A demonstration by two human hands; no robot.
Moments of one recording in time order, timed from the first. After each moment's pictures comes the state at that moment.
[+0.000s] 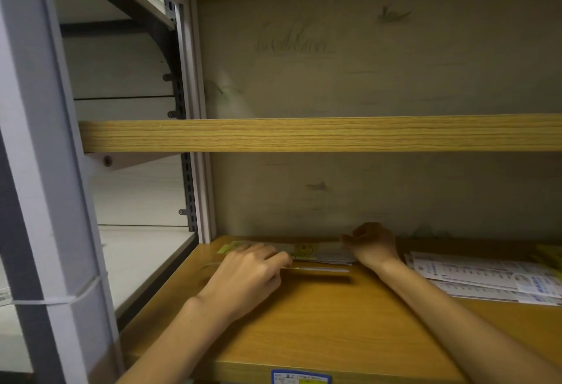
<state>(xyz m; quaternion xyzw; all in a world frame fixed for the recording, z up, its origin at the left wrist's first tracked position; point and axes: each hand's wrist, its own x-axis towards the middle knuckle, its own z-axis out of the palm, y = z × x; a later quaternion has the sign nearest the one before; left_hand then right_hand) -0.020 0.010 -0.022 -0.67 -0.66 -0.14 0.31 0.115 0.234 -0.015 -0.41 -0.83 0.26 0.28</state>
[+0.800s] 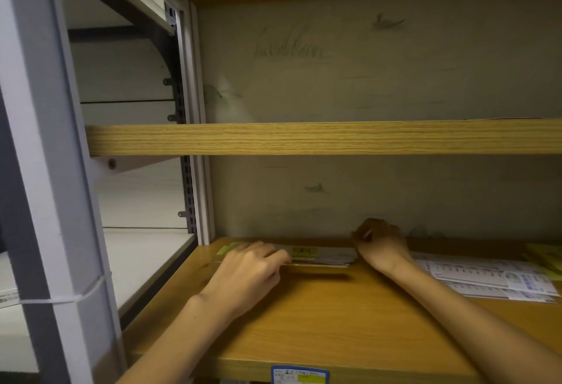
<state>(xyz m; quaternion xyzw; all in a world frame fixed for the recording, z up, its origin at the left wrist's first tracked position) -0.015 0.009 -0.019 -0.66 -0.66 -0.14 0.32 0.142 0.232 -0.005 -0.36 -0.86 0.17 0.30</state>
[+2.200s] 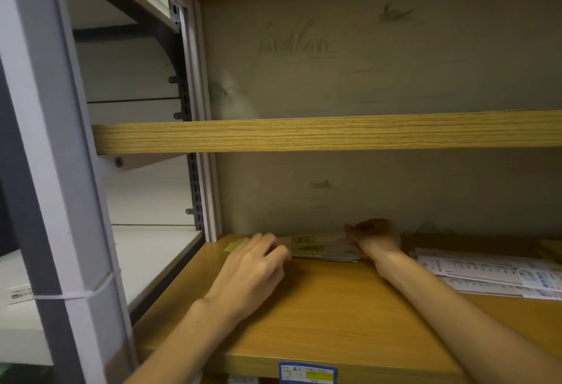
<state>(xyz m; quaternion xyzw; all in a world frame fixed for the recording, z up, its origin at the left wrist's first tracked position) -0.012 0.002 -0.024 -0.63 -0.67 -0.19 0.34 0.113 0.217 -0.009 -0.39 -0.69 0.48 0.39</state>
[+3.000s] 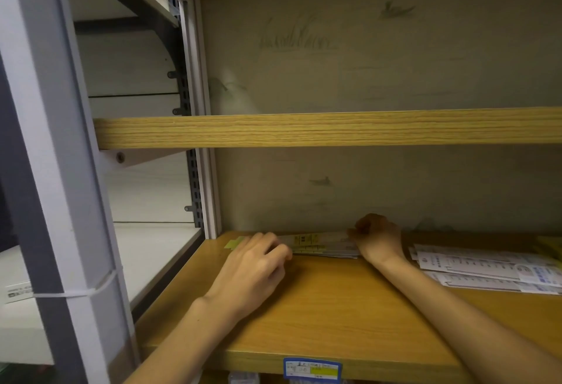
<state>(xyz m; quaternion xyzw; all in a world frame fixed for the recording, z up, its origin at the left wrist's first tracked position) -0.019 0.001 -0.029 -0.64 -0.67 -0.19 0.32 0.119 0.217 -0.010 -0.38 -0.82 0.23 0.35</state>
